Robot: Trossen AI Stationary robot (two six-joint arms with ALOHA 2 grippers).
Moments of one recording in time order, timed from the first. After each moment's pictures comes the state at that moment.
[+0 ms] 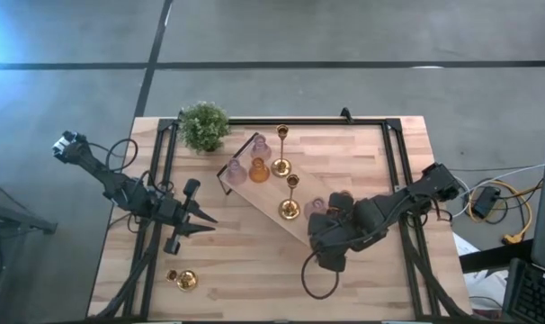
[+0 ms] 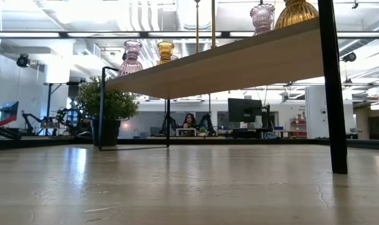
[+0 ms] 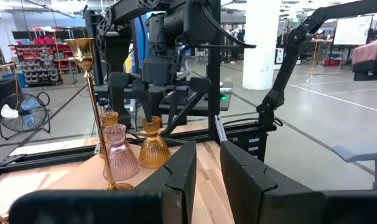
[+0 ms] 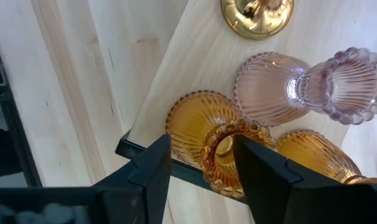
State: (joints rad) left arm -0.61 0.72 0.62 0.18 -0.35 0.02; right arm 0.49 1.82 1.94 -1.51 0.24 0.72
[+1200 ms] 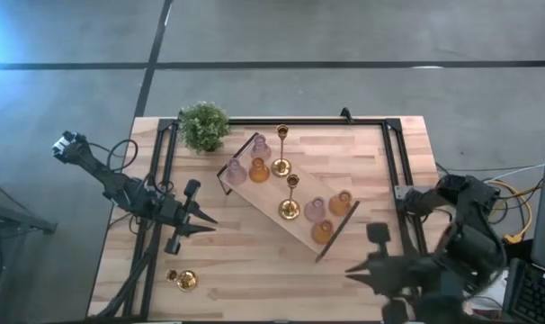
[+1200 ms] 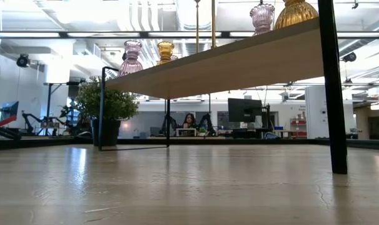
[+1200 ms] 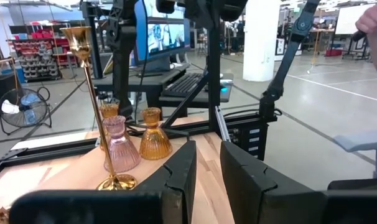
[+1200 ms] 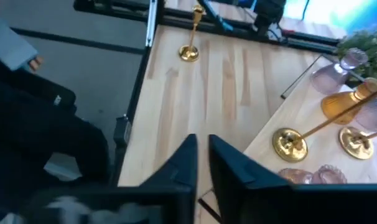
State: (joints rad) left arm -0.61 0.72 0.62 0.14 -0.35 0.02; right arm 0.91 1.81 2.33 -1.45 0.64 0.58
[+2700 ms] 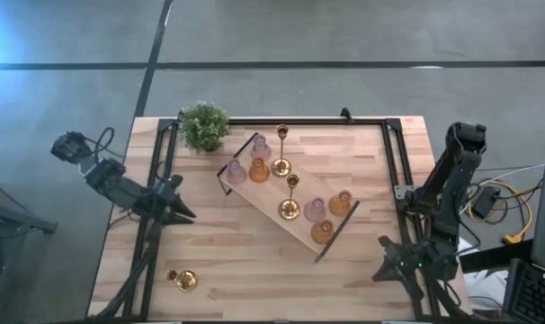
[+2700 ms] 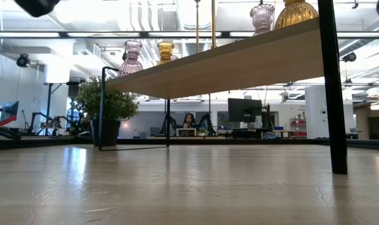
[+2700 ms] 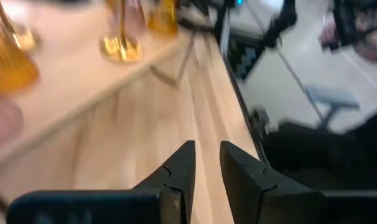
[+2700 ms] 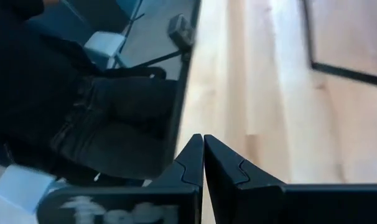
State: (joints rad) left arm -0.61 0.58 0.83 -0.67 -0.27 -0.49; right arm 1.26 1.05 0.47 -0.05 0.62 1.10
